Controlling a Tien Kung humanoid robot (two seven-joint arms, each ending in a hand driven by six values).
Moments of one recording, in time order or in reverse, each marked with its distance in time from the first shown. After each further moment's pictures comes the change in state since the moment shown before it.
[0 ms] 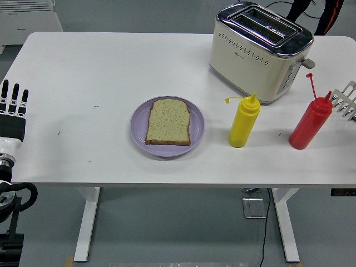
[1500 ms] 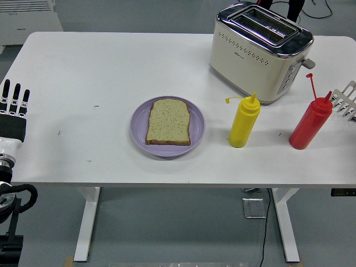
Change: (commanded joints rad) left arm 0.011 0.009 0.018 -0.009 0.003 -0.006 -0.001; right arm -0.039 0.039 0.012 -0.076 0.029 -0.013 -0.018
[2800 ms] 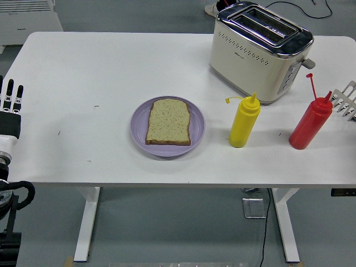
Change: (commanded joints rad) left arm -0.012 0.001 -0.020 -0.013 -0.013 0.014 -0.029; right arm 0.007 0.009 0.015 0.006 0.013 -0.009 -0.004
